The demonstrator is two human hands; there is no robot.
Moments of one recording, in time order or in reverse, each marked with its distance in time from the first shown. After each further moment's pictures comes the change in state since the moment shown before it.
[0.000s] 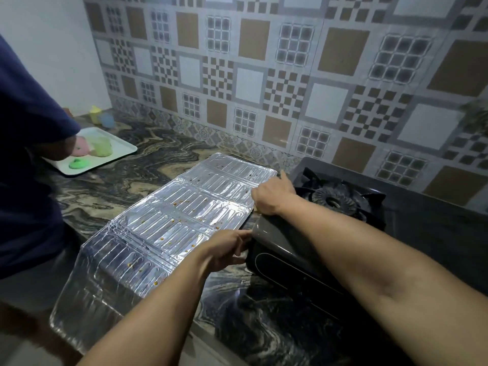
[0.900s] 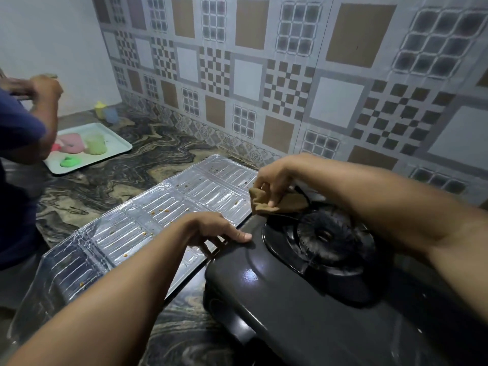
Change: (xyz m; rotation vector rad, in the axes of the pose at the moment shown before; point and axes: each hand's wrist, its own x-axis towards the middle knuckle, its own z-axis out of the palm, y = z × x) left_hand 0.073 0.096 0.001 0.578 0.076 -0.264; right_hand 0.116 0.124 -0.007 0.164 -0.514 -0.445
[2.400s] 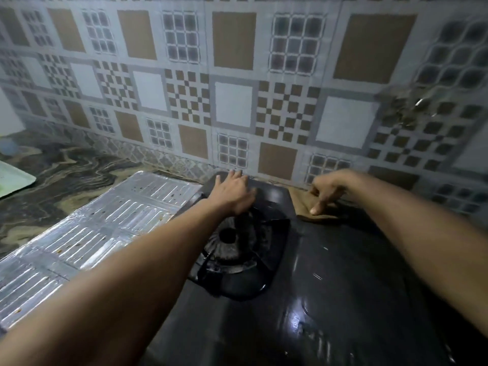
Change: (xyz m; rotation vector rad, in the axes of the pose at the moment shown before) left_hand 0.081 0.196 0.121 0.875 0.583 0.462; right_hand -0.177 0.199 0.136 0.255 -0.025 0.589
